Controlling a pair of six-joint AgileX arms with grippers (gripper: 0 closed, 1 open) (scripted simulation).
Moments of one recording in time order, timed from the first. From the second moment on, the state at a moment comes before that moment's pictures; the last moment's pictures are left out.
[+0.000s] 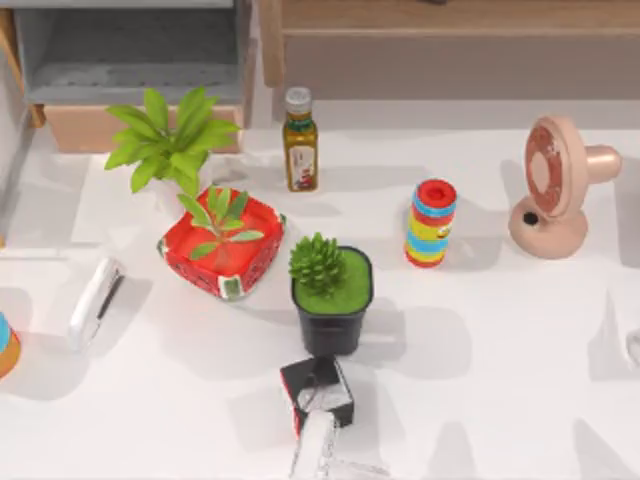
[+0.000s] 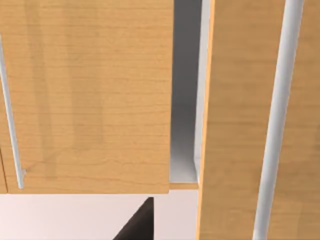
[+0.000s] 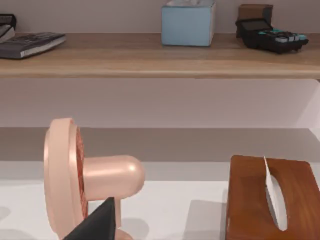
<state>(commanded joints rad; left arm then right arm) 0.67 2.03 0.48 1.51 0.72 1.59 0.00 0.00 0.00 0.00 0.00 0.00</state>
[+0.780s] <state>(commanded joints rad) 0.70 2.02 0.45 1.53 0.75 1.60 0.00 0.00 0.00 0.00 0.00 0.00</state>
